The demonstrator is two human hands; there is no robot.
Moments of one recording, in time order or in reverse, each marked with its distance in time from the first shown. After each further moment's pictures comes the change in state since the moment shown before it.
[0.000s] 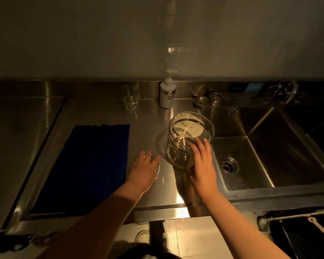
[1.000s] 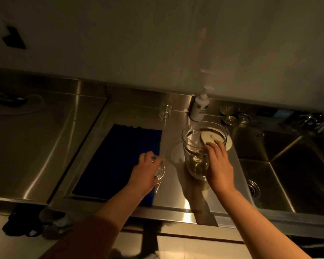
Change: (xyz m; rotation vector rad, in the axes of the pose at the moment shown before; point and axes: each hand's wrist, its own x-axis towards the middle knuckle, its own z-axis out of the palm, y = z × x) left_hand -0.073 -0.083 -0.009 -0.204 0.256 -0.124; right_hand 0.012 -0.075 -0.001 -0.166 0.050 -0.174
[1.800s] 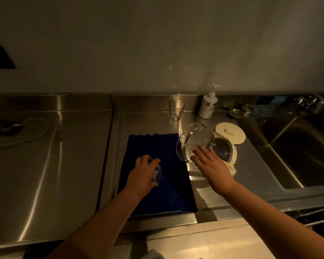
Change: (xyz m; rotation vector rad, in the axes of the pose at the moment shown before) left_hand 0.008 -0.159 -0.037 -0.049 -0.066 0.158; right_hand 0.016 -0.131 0.037 -0.405 -0.258 -0.278
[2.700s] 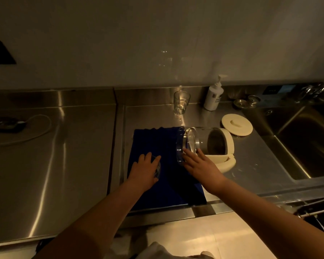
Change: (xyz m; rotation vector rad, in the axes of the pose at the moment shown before) left_hand 0.003 -0.023 -0.004 0.288 -0.274 0.012; right_hand 0.020 -0.045 0.020 -0.069 -0.185 -0.210
